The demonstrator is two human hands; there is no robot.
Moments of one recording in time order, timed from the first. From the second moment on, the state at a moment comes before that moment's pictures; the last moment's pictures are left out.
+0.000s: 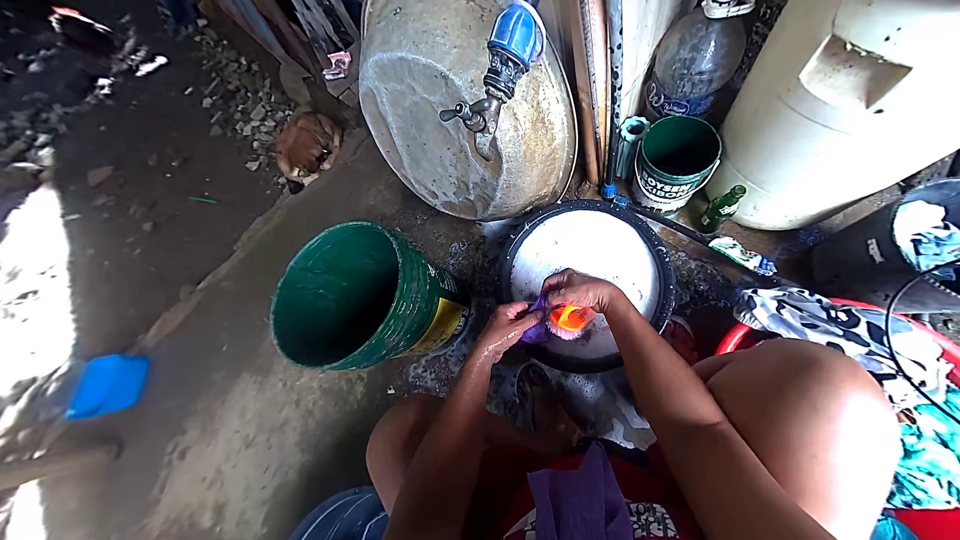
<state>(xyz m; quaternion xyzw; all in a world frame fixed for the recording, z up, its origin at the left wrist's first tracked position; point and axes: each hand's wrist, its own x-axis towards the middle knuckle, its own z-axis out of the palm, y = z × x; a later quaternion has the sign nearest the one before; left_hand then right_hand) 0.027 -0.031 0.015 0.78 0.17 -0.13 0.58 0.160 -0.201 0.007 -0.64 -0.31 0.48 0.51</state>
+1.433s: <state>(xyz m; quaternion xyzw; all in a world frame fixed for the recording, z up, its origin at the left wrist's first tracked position) 0.058 -0.033 0.075 0.73 0.16 0.05 0.66 0.144 -0.171 0.072 -0.75 -0.29 0.31 0.50</state>
